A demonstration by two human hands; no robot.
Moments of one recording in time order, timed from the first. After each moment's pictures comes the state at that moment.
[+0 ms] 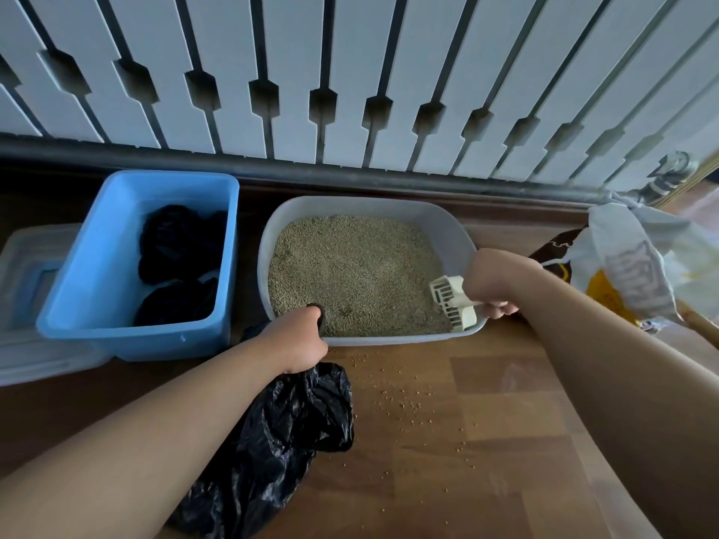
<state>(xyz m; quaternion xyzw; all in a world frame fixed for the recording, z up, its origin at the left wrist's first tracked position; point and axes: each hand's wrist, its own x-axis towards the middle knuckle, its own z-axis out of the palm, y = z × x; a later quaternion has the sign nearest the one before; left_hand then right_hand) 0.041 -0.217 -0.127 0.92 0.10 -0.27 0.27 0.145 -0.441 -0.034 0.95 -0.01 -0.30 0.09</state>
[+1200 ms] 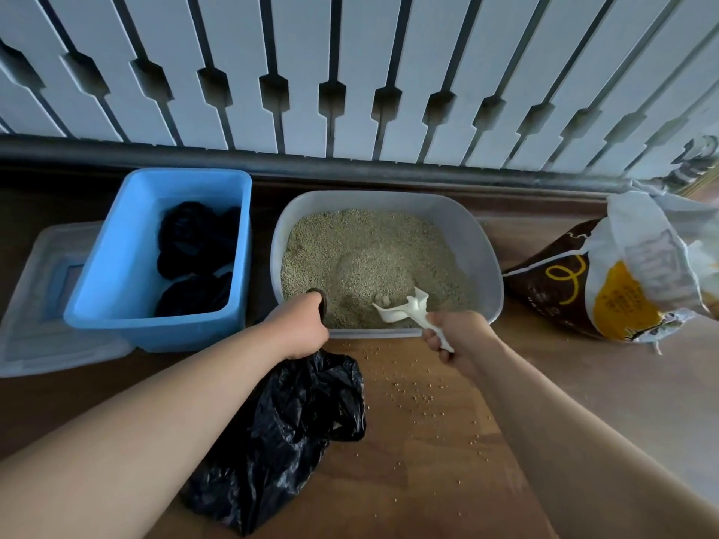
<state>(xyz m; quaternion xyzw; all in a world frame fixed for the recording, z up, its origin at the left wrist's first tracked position) 0.039 -0.209 -0.121 0.92 0.14 -0.25 0.27 0.089 -0.430 -0.138 0.73 -0.30 -0.28 -0.55</state>
